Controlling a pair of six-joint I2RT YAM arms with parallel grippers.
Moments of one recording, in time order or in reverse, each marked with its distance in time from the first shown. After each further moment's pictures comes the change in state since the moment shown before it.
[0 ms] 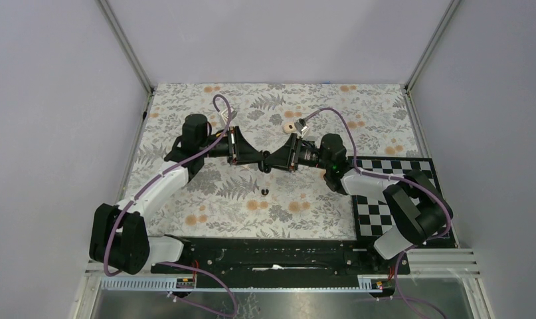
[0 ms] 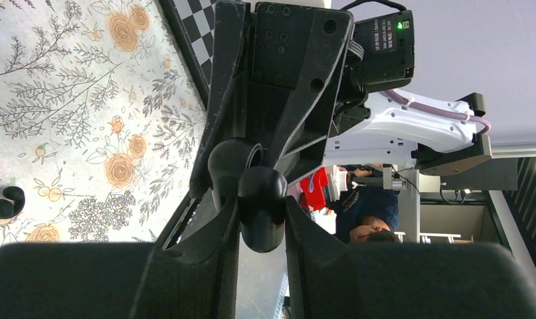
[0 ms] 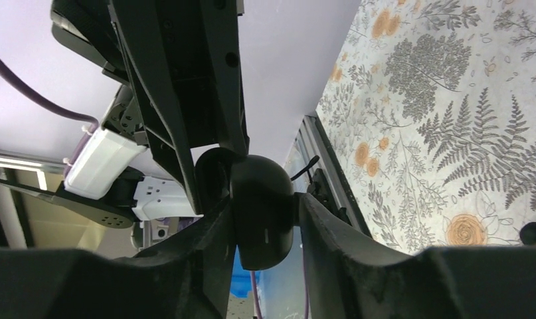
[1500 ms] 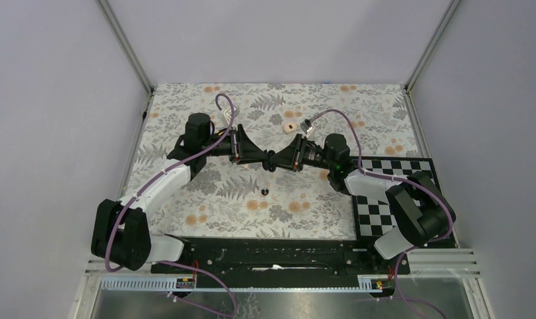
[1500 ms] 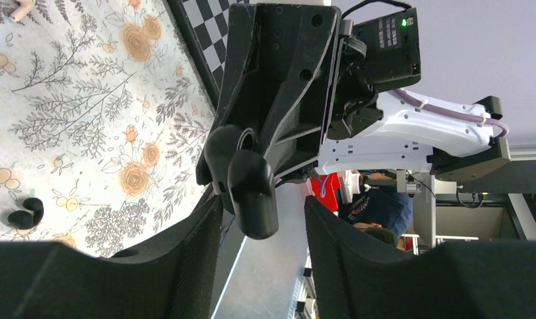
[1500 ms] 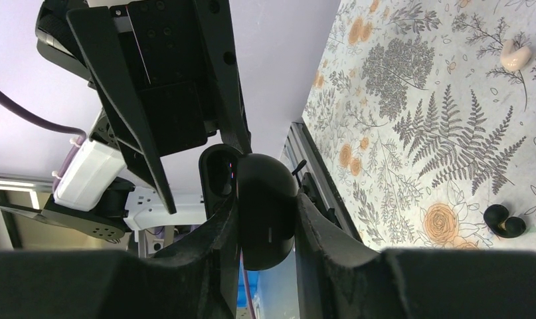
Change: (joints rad) left arm -0.008 0.030 0.018 -0.019 -0.031 0.055; right arm -0.047 -0.017 -0.031 -0.032 0.007 -0.004
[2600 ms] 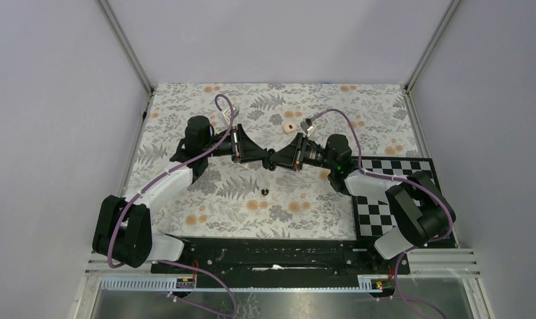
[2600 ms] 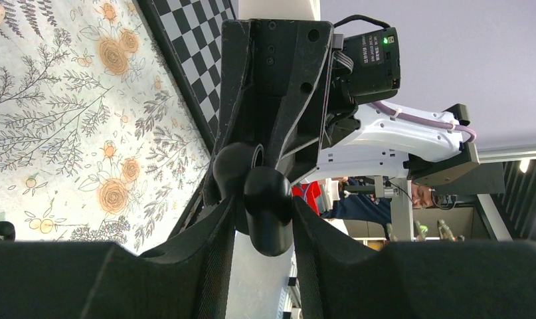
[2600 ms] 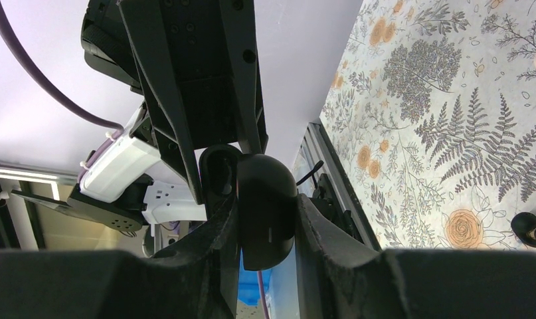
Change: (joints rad) left arm -0.002 0.023 -0.067 0.245 0.014 -0.164; right arm -0.001 0.000 -0.007 0.079 -0.018 0.064
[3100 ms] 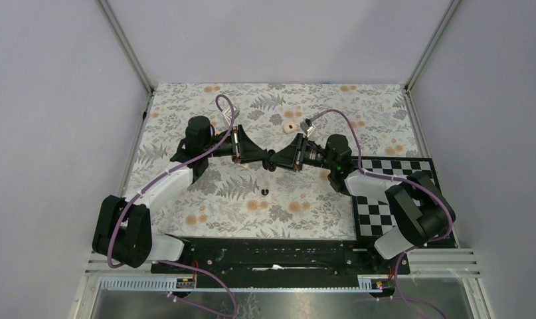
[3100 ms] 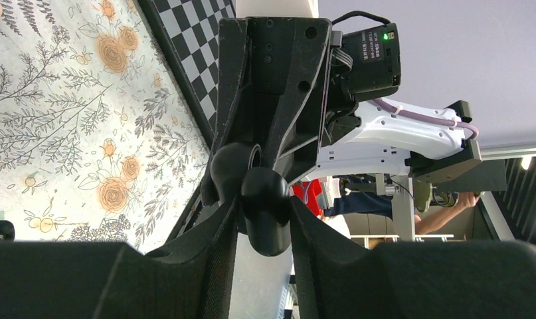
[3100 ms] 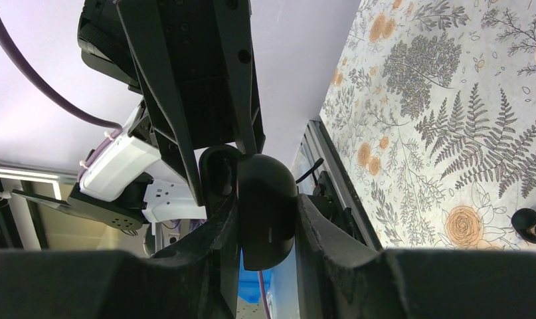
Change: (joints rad) left arm -0.007 0.000 0.000 -0.008 0.003 0.008; right arm 0.000 0.001 -0.002 -0.003 -0.005 0.001
